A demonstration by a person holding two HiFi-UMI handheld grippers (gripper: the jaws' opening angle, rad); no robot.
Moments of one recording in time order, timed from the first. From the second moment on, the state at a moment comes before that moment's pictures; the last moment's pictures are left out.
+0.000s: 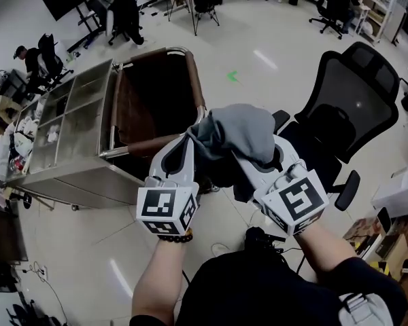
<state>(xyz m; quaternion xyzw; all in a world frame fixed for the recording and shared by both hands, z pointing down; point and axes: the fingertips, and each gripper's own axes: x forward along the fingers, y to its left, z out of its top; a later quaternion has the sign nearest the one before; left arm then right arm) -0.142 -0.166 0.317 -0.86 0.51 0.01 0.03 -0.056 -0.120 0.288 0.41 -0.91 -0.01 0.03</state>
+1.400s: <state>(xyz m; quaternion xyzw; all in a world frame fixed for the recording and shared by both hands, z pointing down) -0.286 -0.126 0.257 -0.77 0.64 0.04 0.06 -0.208 -0.178 0.176 0.29 -0.95 -0.11 -0.04</state>
